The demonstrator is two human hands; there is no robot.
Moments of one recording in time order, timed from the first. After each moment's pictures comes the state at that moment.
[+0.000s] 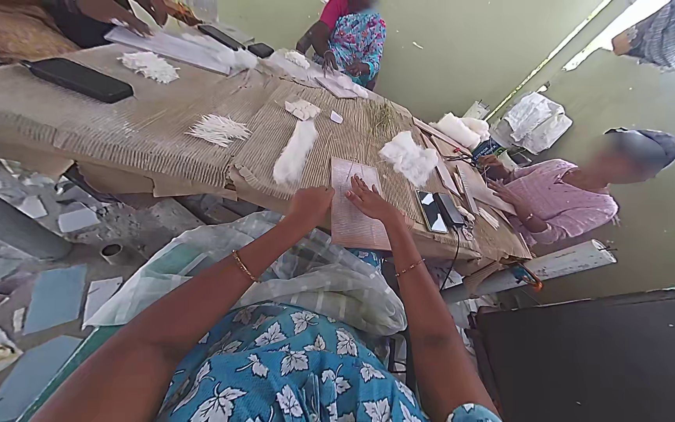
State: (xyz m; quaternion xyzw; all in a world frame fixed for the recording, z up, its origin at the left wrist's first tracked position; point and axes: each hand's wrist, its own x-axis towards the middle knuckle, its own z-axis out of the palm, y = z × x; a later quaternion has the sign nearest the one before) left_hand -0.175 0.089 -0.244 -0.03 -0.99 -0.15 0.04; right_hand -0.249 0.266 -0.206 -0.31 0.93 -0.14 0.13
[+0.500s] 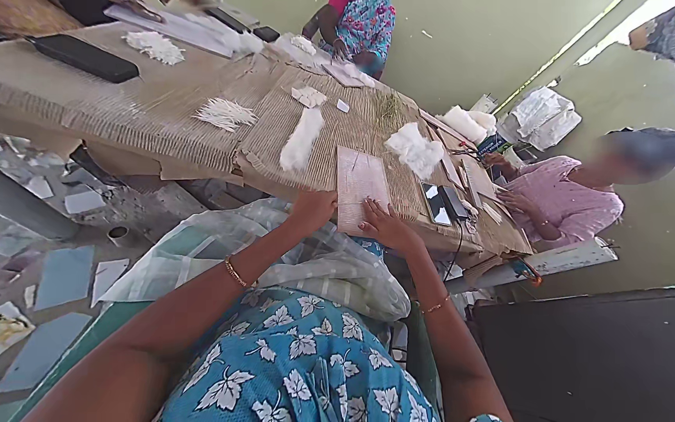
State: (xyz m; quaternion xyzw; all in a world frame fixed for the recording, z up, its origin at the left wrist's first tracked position) left_hand -0.150 0.088 -0.259 -0.02 -0.96 -0.29 -0.03; right_hand -0.206 0.316 -0.234 -0.33 0.92 0.01 0.20
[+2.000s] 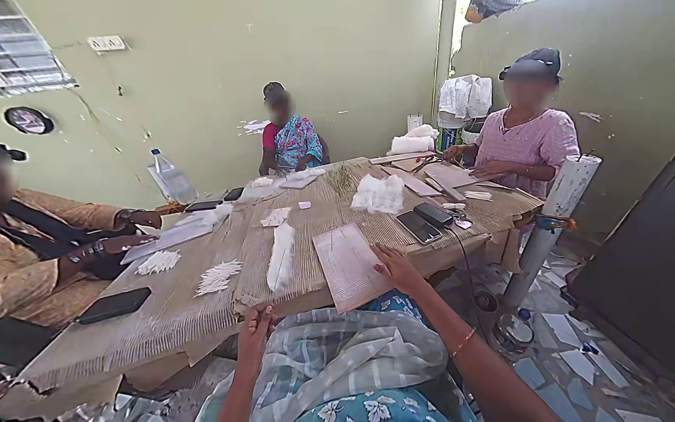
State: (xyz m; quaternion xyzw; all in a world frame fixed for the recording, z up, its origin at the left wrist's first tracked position) left_hand -0.119 -0.016 -0.322 -0.01 -0.71 -0.66 0.23; right_hand -0.206 0.368 -0.266 -0.25 0.92 -0.29 -0.08
